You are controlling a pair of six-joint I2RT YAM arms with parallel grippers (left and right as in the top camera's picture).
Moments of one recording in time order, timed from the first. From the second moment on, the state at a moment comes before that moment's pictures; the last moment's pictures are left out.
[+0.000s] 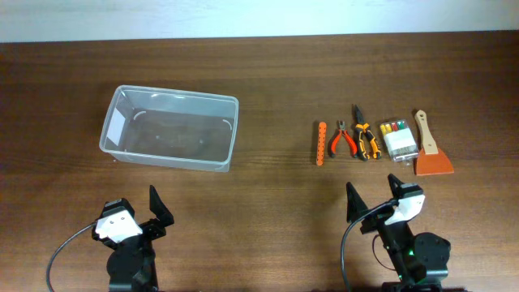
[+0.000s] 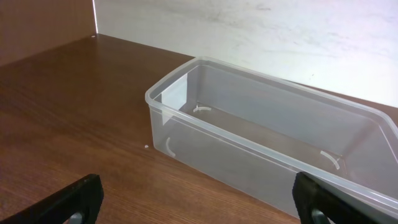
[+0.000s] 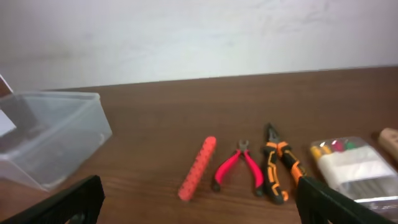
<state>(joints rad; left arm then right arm) -0.05 0.01 0.10 -0.29 -0.33 -0.22 -0.01 0.11 0.06 -0.08 -0.26 0.15</state>
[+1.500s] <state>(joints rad) -0.05 0.01 0.10 -0.29 -0.33 -0.22 -0.45 1.98 1.61 -0.80 -0.01 -0.14</state>
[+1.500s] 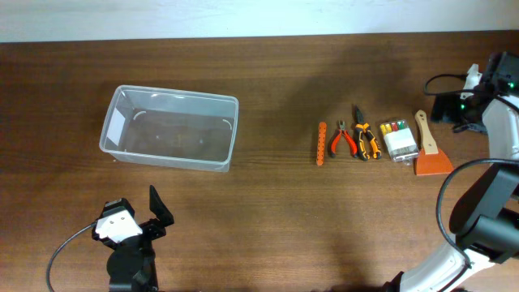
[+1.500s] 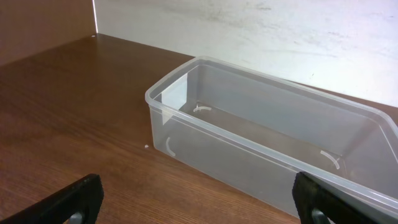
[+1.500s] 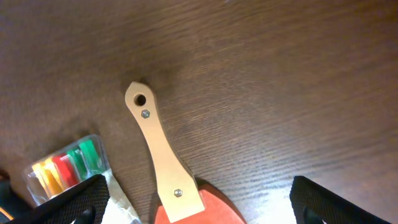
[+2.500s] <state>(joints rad) -0.05 0.01 0.10 -0.29 -0.33 -0.22 -0.45 2.15 1.61 -0.87 -0.10 -0.25</state>
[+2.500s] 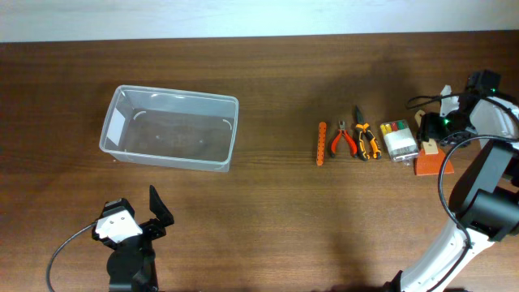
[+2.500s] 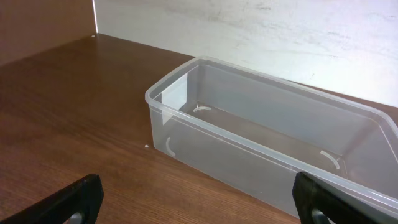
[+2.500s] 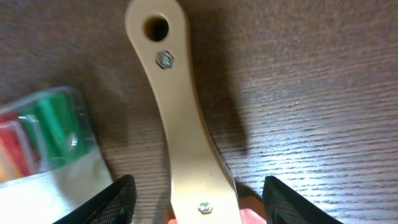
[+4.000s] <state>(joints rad) -0.05 0.01 0.10 -0.29 -0.33 -0.22 -0.45 2.15 1.55 -0.86 -0.04 -0.18</state>
